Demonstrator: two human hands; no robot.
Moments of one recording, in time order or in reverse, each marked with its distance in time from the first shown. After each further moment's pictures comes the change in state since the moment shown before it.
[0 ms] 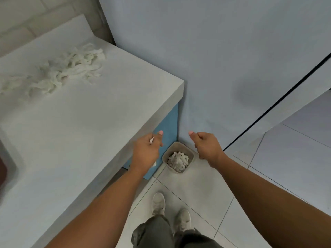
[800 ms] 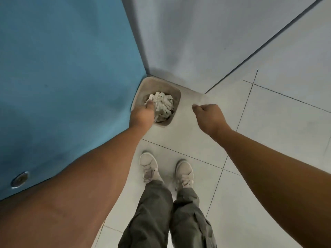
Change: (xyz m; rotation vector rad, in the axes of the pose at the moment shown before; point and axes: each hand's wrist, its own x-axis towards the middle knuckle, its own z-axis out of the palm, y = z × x) left_hand 0.177 -0.326 0.196 0.539 -0.256 -0.352; right_hand 0.136 0.334 0.069 -0.234 0.184 0.408
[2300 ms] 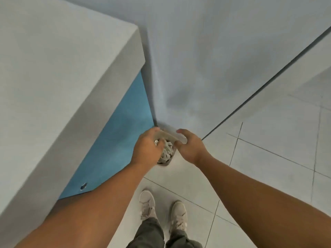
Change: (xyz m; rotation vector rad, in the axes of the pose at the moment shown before) left_hand -0.140 0.097 -0.110 0.061 0.120 0.500; right_hand -0.085 -0.131 -0.086 -0.046 -0.145 -0.291
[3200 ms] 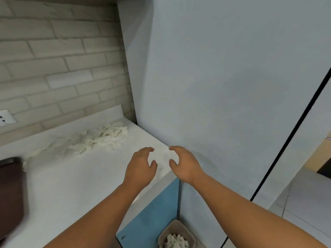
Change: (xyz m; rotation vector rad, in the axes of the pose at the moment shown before) left_hand -0.104 0.175 -0.285 0.150 0.638 0.172; right_hand -0.133 -0.306 -0.138 -0.258 0.088 -0.830
